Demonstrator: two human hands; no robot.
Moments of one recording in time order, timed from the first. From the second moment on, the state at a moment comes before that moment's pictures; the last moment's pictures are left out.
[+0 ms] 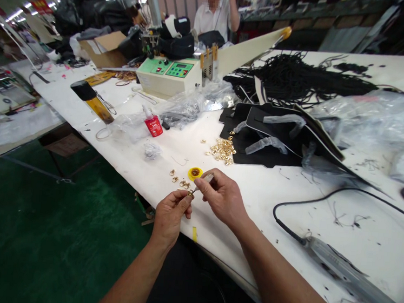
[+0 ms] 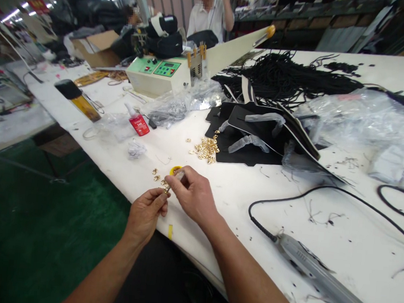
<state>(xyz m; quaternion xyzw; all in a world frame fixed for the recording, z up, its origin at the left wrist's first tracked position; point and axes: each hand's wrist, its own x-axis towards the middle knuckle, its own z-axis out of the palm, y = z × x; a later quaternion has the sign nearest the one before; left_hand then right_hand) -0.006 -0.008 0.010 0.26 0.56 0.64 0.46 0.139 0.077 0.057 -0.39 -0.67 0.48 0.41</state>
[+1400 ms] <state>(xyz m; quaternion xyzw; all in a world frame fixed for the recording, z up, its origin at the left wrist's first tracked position) -0.065 0.083 0.041 0.70 0.68 0.19 0.10 0.130 0.119 0.006 -0.46 -0.68 0.38 0.42</state>
